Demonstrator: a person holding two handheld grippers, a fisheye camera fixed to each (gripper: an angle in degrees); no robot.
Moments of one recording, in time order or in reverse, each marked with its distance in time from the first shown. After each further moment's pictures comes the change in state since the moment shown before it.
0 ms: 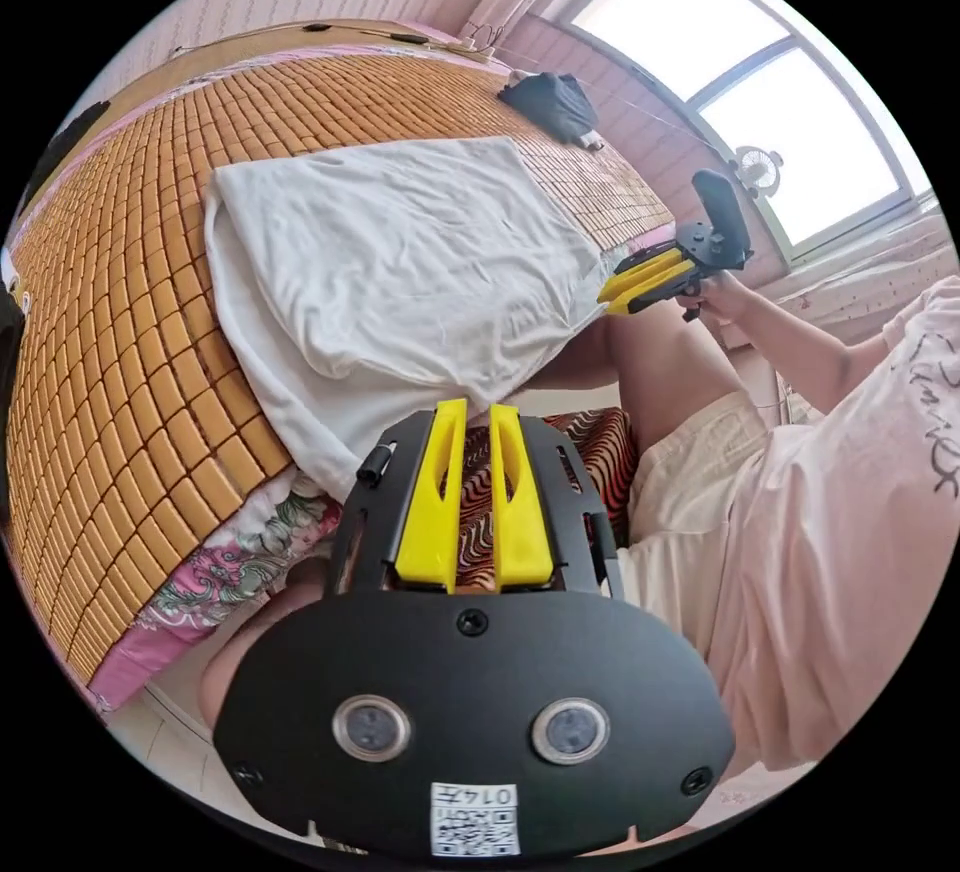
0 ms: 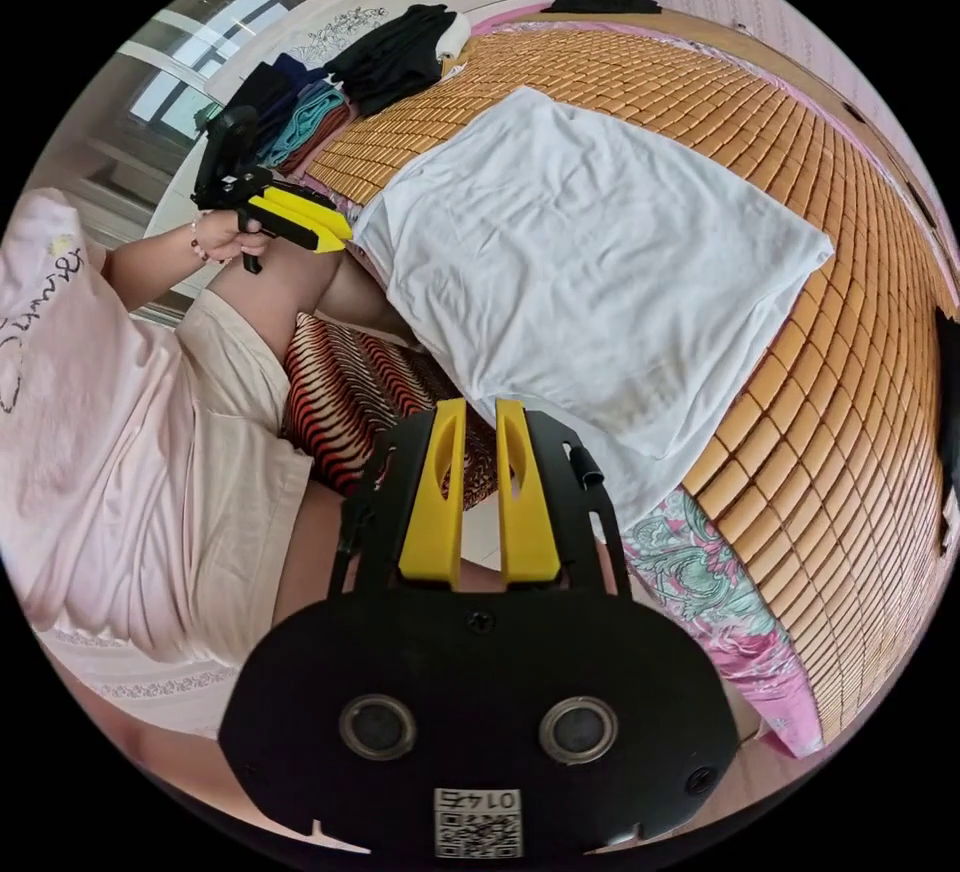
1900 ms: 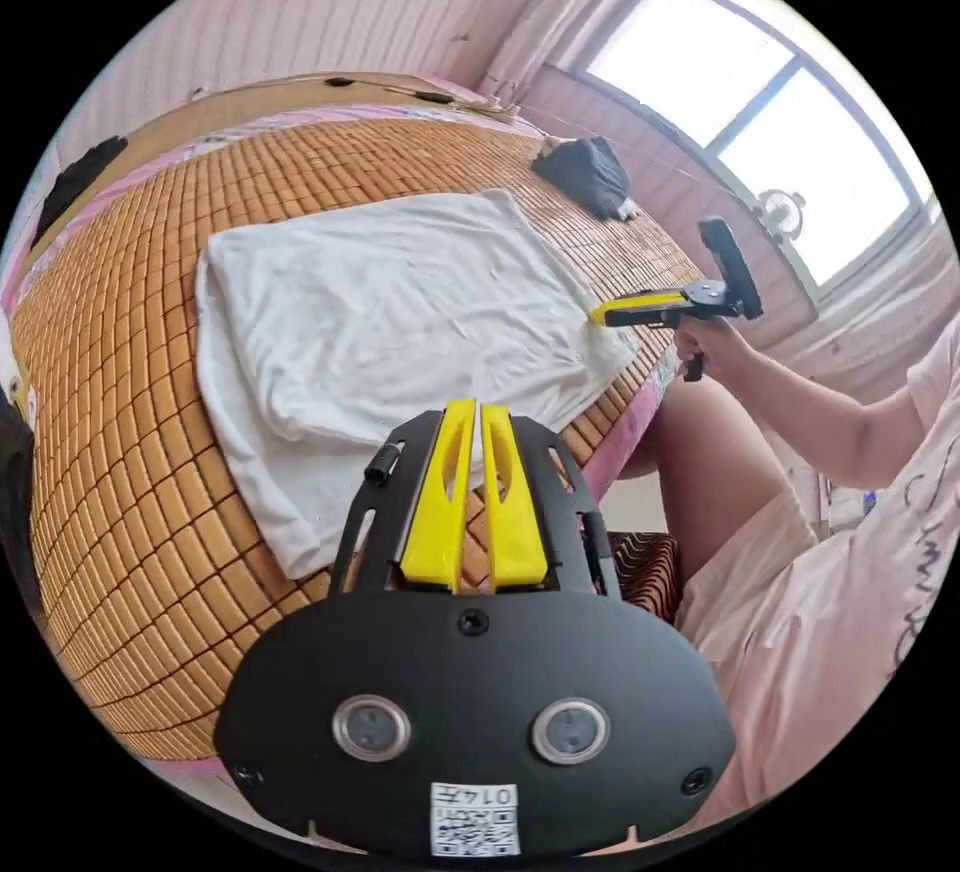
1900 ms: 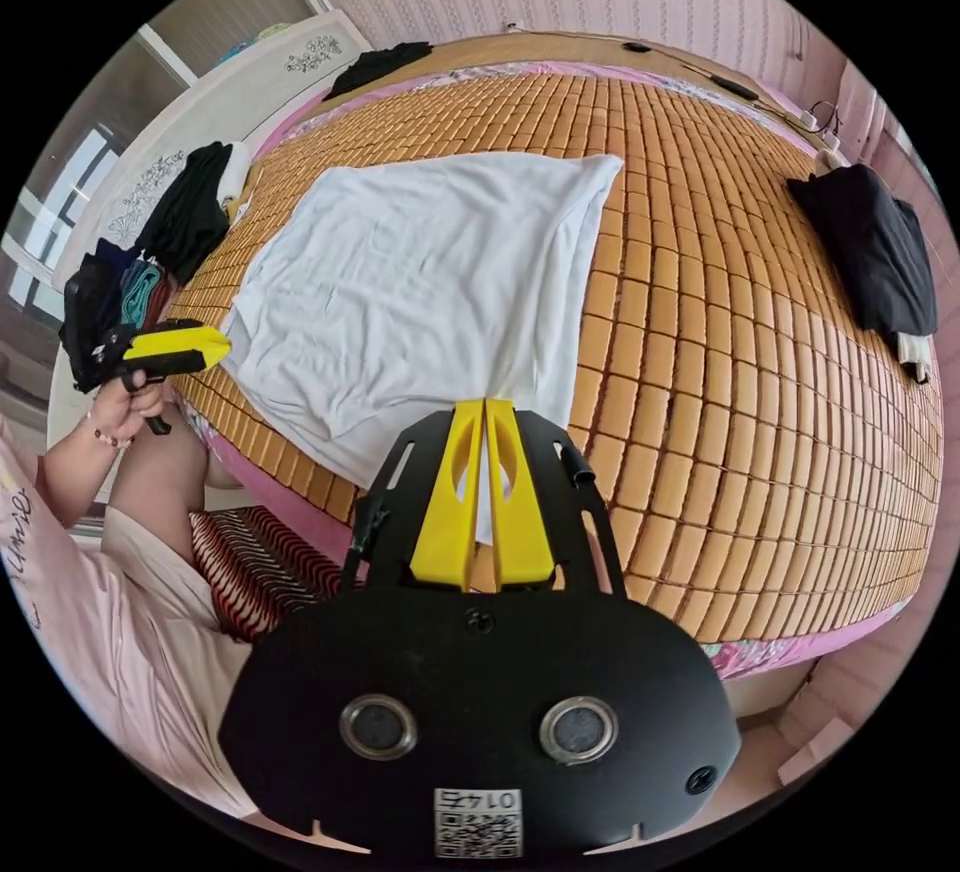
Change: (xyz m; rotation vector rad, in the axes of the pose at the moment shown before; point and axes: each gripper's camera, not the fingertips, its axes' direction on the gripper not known) left arm 0.036 -0.096 0.093 0.148 -0.137 0.090; right arm 0.100 -0.097 0.089 0.160 0.228 0.438
